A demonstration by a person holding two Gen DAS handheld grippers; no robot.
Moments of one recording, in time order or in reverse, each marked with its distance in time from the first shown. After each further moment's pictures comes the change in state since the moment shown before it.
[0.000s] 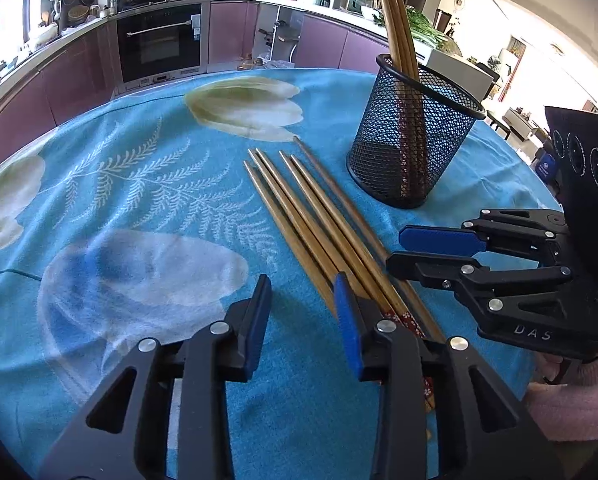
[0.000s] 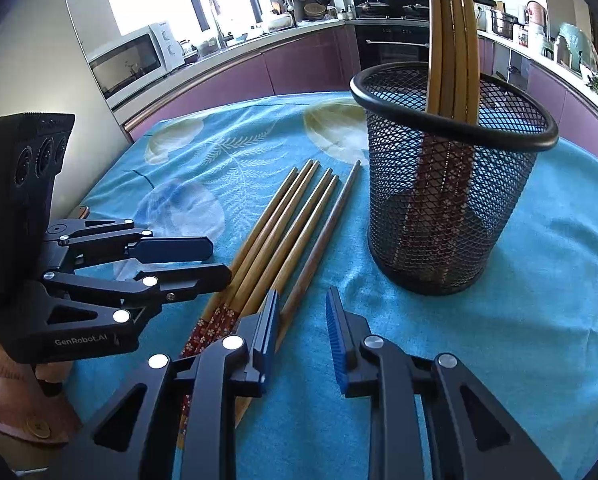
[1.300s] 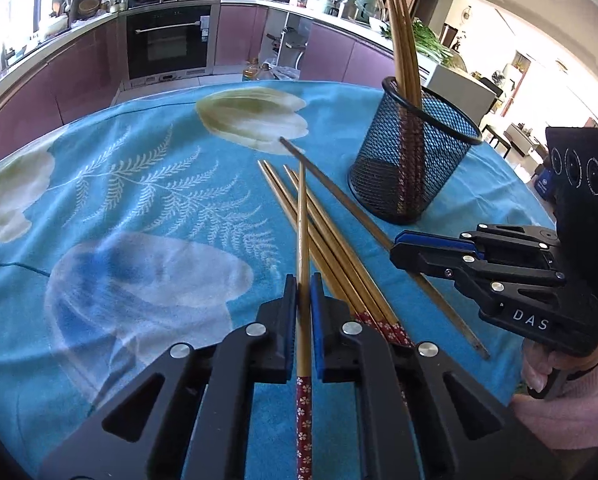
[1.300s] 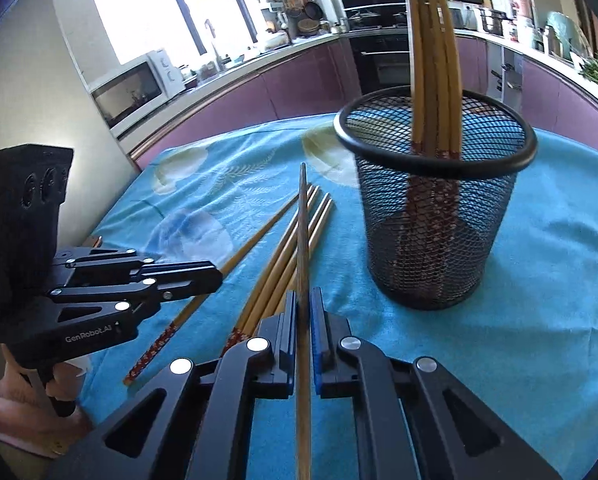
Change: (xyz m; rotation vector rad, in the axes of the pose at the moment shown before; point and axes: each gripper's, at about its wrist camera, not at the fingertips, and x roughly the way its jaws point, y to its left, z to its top) left arm -0.010 0.003 0.002 -0.047 -0.023 -0.012; right arm -0.005 -0.002 0.008 0.048 -0.045 0.065
